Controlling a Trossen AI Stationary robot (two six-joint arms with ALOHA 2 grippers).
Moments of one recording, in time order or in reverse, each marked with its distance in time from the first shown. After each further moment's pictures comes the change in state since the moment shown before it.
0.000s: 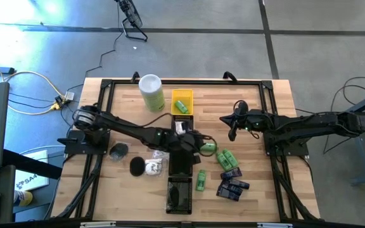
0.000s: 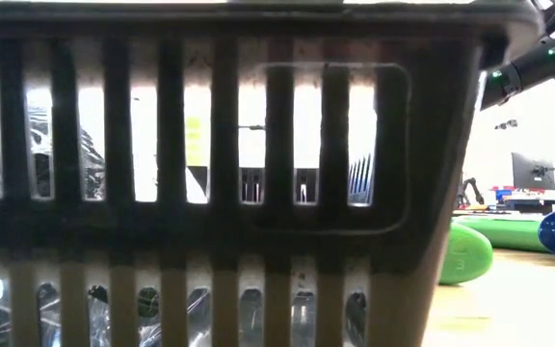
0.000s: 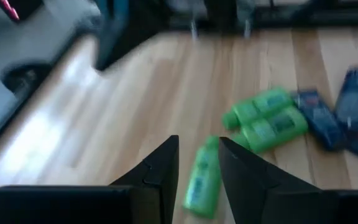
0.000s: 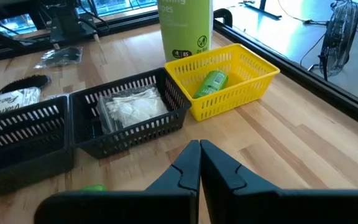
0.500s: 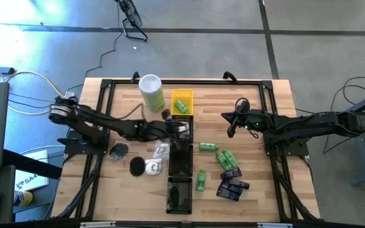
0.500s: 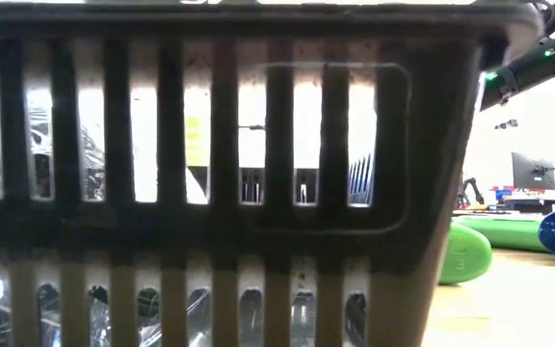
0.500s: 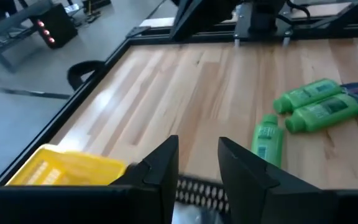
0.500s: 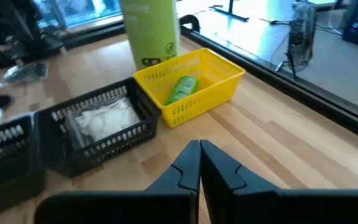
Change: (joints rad) left arm 0.083 -0.333 -0.533 0.364 0.011 0.087; right arm 0.000 0.000 0.000 0.001 0.127 0.065
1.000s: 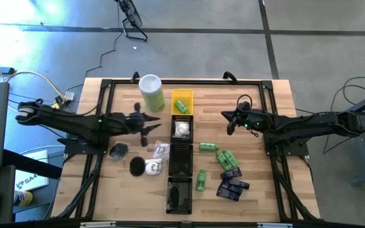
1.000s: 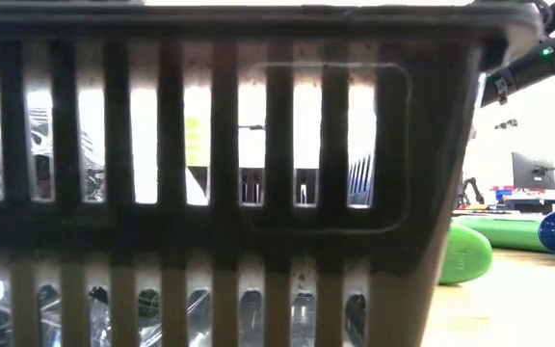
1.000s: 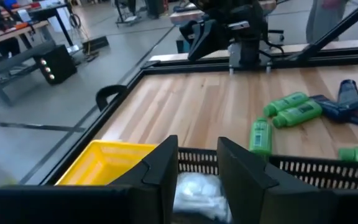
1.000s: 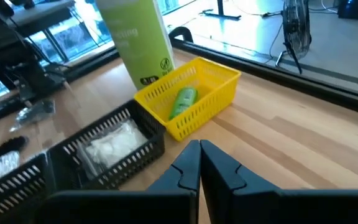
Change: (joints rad) left arm 0.020 -0.627 -0.366 -0.085 0.071 0.082; right arm 0.000 0.000 0.000 0.038 0.023 0.169
